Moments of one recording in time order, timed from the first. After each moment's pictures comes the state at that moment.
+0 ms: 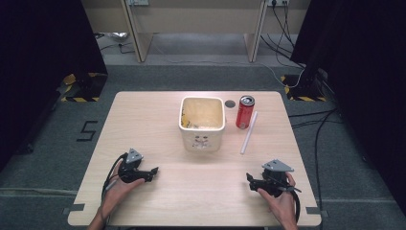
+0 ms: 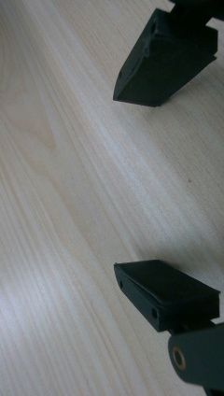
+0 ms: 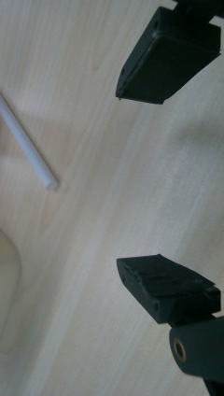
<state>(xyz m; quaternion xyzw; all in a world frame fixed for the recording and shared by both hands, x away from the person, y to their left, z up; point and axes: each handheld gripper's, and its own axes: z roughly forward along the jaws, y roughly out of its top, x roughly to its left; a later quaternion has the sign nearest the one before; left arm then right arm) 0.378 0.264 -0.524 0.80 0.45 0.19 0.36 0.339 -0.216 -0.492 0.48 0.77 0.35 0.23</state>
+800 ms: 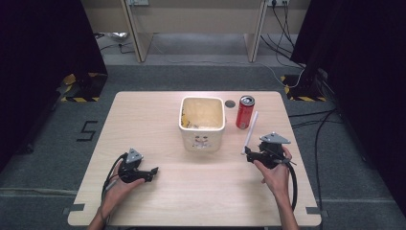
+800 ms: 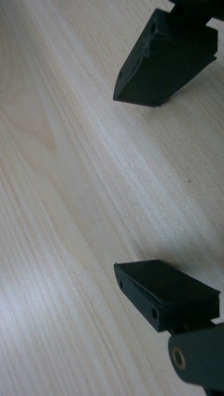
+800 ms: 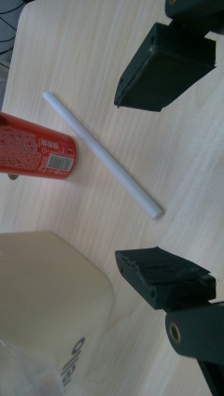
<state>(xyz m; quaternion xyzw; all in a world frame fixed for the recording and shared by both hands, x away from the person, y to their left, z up) 0.378 0.264 -0.524 0.80 0.45 0.19 0.36 0.403 -0.202 -0.449 0.50 0.74 0.36 0.26</state>
